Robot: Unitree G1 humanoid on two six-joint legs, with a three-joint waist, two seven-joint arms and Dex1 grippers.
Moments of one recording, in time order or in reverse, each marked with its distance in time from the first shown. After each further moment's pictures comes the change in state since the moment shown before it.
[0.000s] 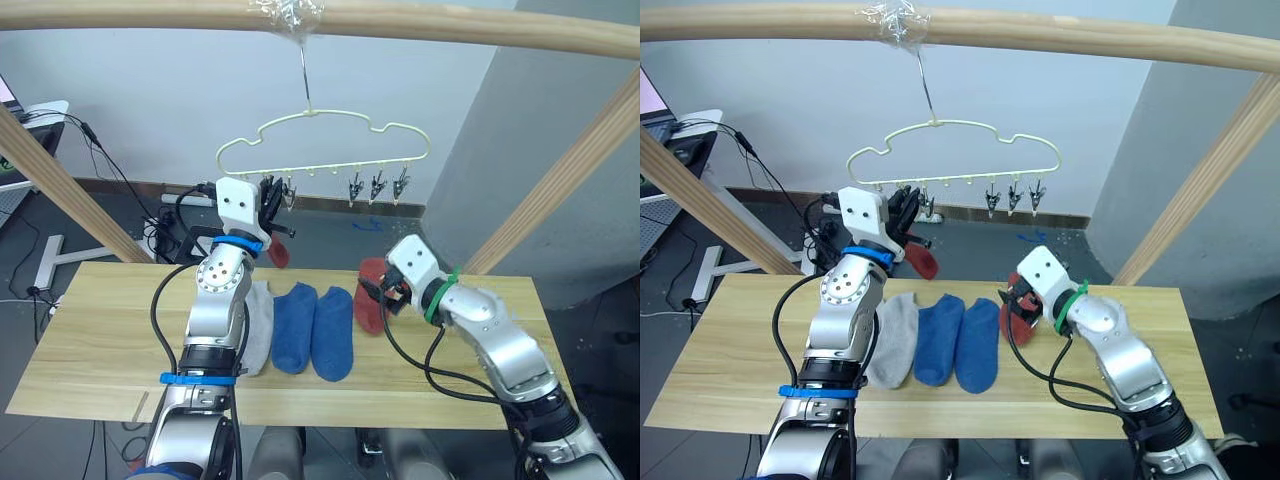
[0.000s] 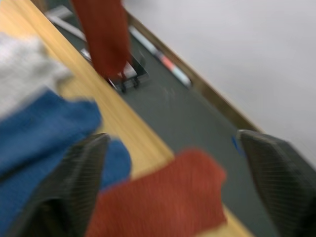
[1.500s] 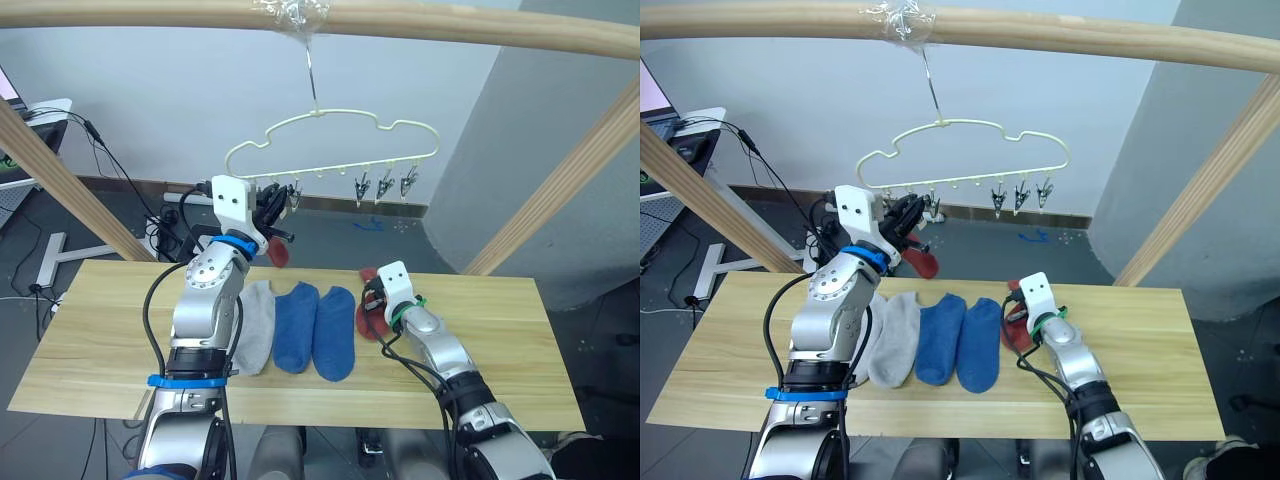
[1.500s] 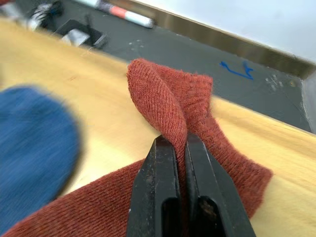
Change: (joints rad) left arm 0.011 0.058 0.047 -0.107 -0.192 0.294 -0.140; right arm -0.061 0.231 -0.053 0.586 -0.092 -0.380 -0.119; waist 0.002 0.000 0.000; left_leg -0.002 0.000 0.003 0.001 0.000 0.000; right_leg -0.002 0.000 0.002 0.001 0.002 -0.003
